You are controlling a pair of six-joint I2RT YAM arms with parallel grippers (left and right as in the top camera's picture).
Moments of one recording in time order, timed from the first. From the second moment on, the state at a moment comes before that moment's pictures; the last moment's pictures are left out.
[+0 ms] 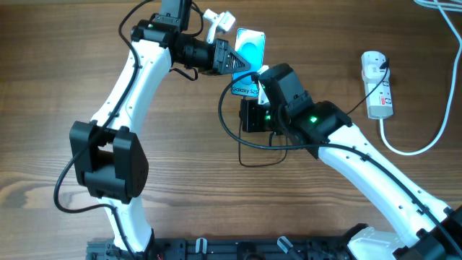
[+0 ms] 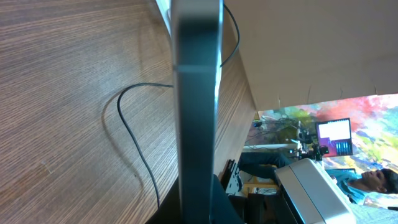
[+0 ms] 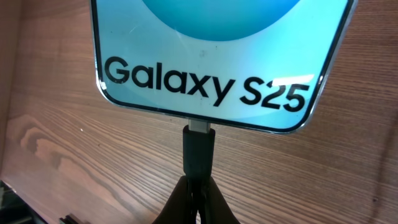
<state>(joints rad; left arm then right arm) -0.25 2.02 1.80 -0.93 1.07 -0.07 0.61 1.47 1.19 -0.62 -0.22 0.57</state>
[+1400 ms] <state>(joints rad) -0.25 2.02 1.80 -0.94 1.07 -0.05 0.60 1.47 1.19 -0.62 -0.23 0.58</state>
